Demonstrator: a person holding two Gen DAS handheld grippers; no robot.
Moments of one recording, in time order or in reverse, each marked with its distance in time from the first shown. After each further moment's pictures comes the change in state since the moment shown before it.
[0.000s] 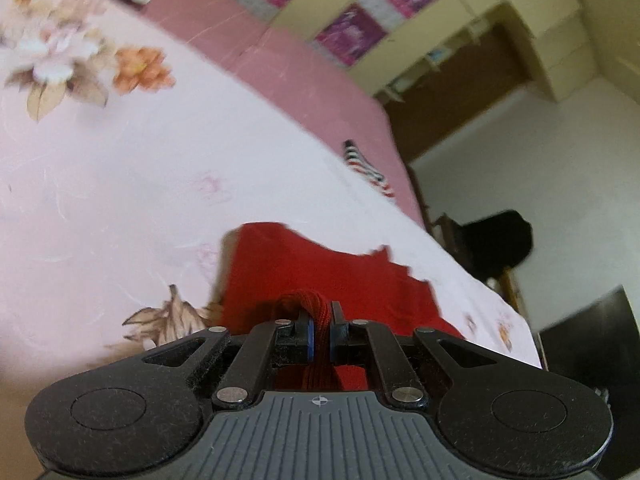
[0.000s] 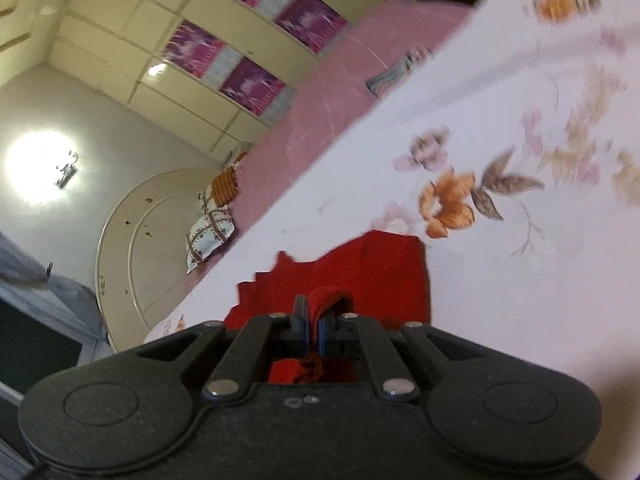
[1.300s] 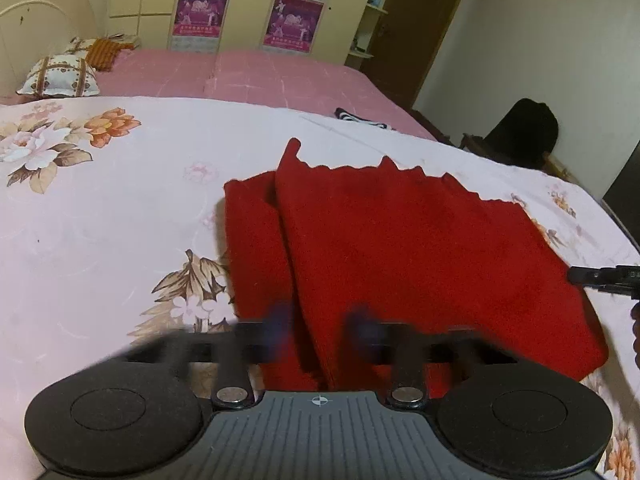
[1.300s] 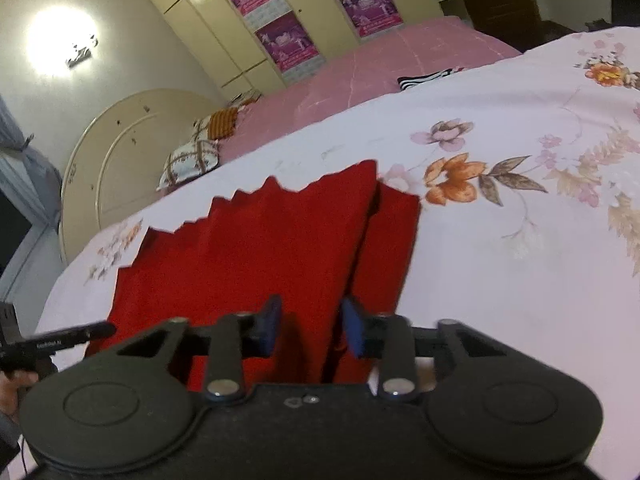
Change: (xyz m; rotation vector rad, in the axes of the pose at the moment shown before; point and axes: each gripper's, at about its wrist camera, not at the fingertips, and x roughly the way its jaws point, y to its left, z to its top) left arm -0.016 -0.034 -0.066 0.498 0.016 0.193; right arm -0.003 0.029 -0.052 -0.409 0.062 -0.123
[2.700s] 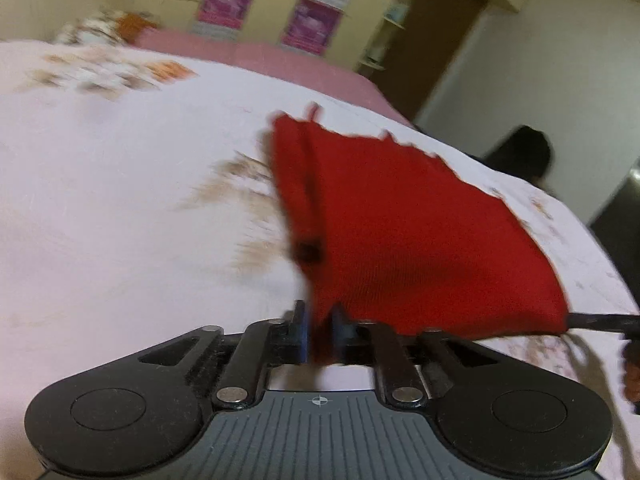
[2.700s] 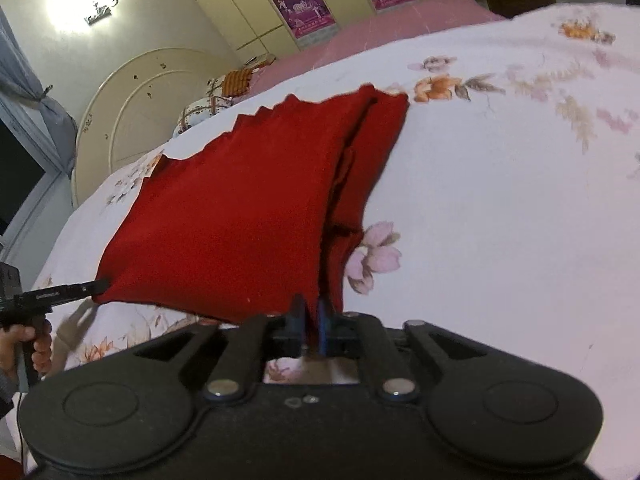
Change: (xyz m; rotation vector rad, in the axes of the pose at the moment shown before) left arm -0.072 0.027 -0.083 -0.123 -0.039 -0.007; right arm -0.068 0.006 -0.084 -0.065 0.081 -0.001
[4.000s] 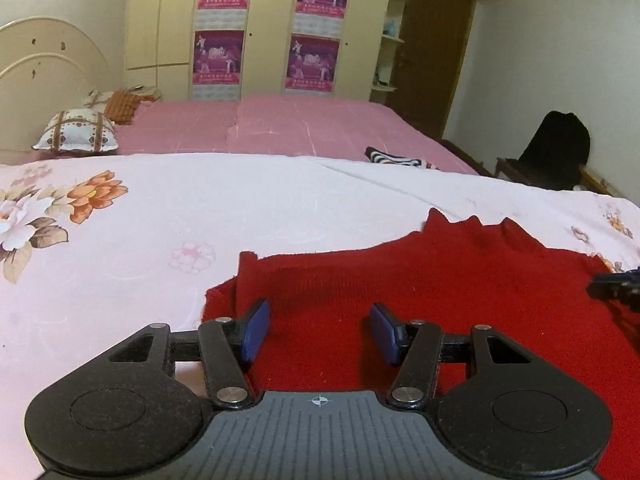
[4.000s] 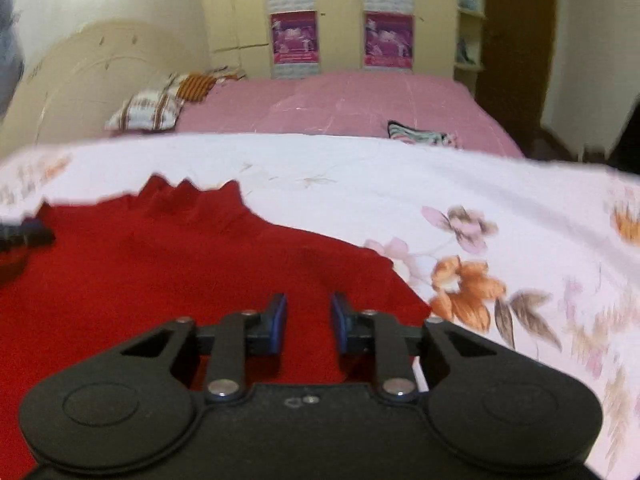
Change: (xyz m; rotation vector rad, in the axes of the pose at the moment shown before) left arm 0.146 -0.054 0.102 0.207 -0.115 0.139; right arm 0.132 0.033 0.116 -0.345 -0.092 -0.313
